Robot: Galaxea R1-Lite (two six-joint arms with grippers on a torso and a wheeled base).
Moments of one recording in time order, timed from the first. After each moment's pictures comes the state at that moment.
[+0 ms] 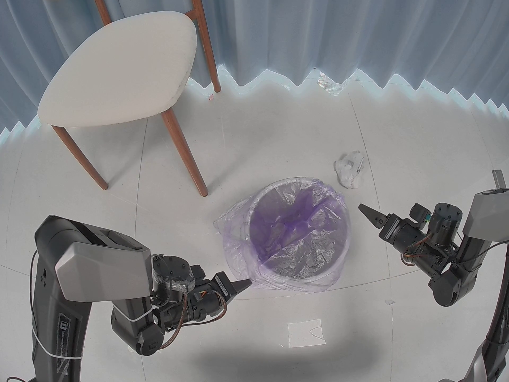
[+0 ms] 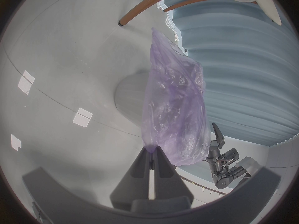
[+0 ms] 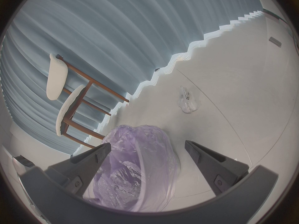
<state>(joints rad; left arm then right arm) -0.53 2.41 -0.53 -1.55 -0.33 -1.11 0.20 2.16 -0.49 -1.55 0.23 0.59</state>
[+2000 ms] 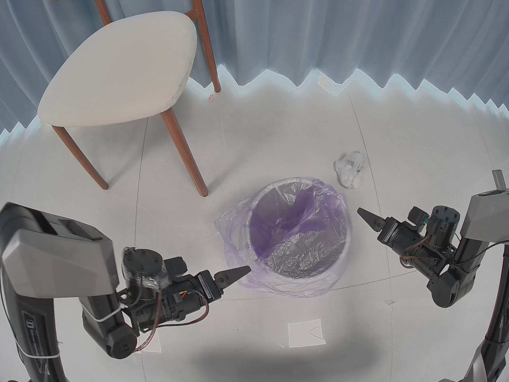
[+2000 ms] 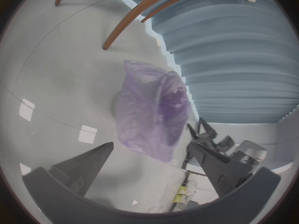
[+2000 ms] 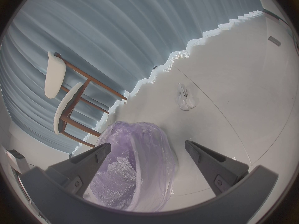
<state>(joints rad) -0.51 2.22 -0.37 -1.55 -0.30 -0.90 0.20 2.18 -0.49 -1.55 0.22 0.58</state>
